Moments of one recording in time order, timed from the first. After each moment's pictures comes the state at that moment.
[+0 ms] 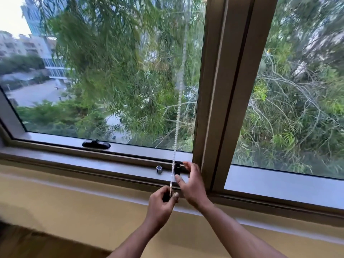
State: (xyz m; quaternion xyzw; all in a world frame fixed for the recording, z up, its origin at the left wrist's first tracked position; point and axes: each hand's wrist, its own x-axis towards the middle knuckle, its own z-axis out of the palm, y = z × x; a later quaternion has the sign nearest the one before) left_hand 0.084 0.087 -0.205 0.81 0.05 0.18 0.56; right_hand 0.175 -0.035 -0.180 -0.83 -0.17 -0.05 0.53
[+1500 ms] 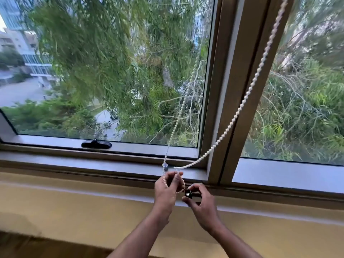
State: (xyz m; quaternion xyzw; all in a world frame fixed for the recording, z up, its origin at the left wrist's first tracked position) left_hand 0.095 0.094 -0.163 0.58 0.12 0.14 0.79; right_hand 0.119 -0.044 -0.232 -0.80 -0.15 -0.04 0.58
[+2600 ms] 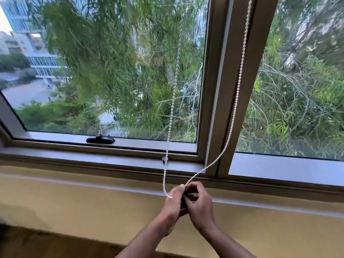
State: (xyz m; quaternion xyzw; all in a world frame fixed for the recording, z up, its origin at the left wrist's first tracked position) left_hand 0.043 0.067 -0.182 0.57 0.16 -0.09 0.80; right_hand 0.074 -0.036 -0.221 -0.78 -0.12 -0.10 0.61
